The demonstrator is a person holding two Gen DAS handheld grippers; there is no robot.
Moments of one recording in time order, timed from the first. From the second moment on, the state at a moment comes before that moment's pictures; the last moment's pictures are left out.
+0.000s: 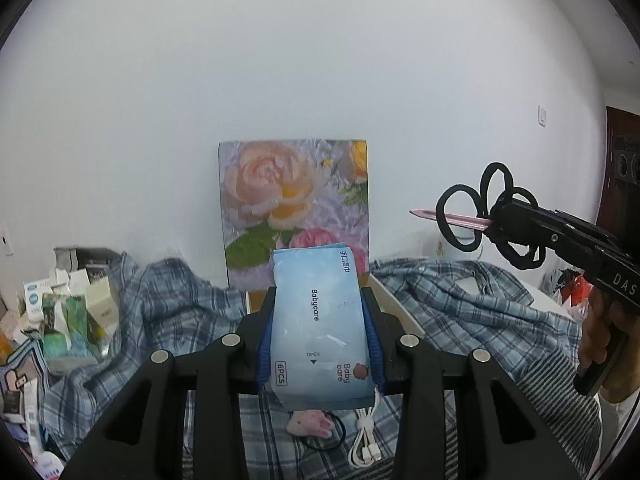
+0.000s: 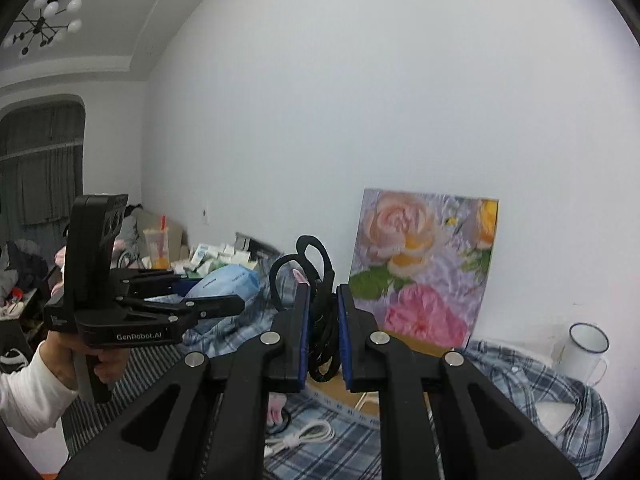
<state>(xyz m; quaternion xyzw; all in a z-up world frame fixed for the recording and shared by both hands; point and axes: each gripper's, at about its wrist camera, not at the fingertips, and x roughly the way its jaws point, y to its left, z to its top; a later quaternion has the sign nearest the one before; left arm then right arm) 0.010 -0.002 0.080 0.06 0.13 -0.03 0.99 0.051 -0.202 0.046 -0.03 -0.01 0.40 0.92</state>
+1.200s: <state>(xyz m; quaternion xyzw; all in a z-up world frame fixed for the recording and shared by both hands) 0.102 -0.016 0.165 0.07 0.09 -0.02 0.99 0.090 -0.182 0.137 0.02 -0.08 0.39 0.92</state>
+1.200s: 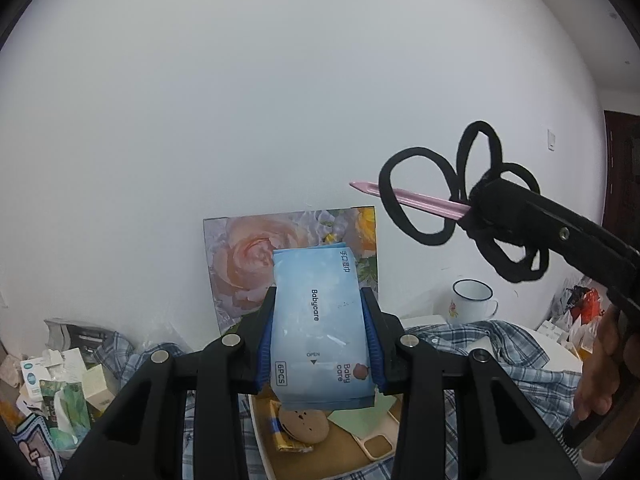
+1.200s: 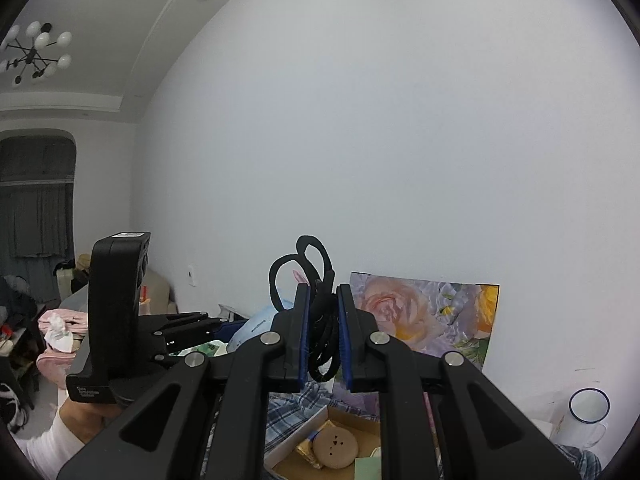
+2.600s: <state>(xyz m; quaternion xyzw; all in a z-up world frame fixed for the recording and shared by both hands) 0.214 0.029 0.039 0.06 0.26 0.03 0.96 0.245 -0.126 0.018 0.05 0.17 0.39 0.91</state>
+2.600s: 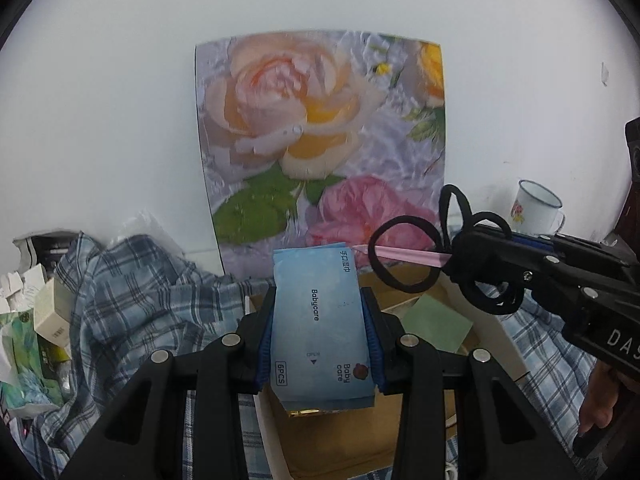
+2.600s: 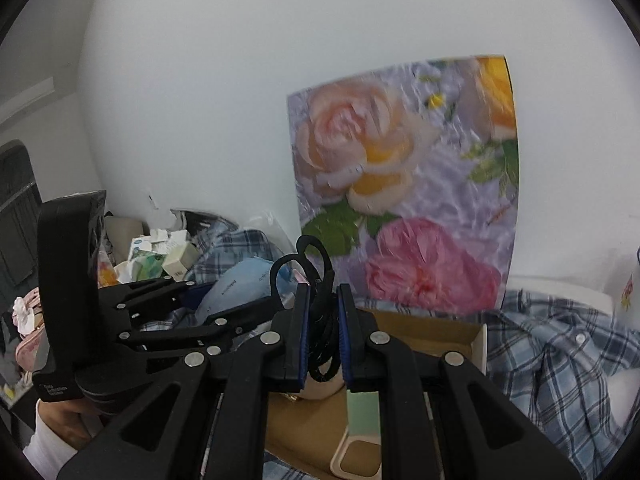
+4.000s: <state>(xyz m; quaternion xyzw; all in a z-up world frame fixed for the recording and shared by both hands) 0.236 0.035 0.009 0.06 0.30 0.04 0.95 0.276 -0.121 -0.007 0.03 0.25 0.33 0.91</state>
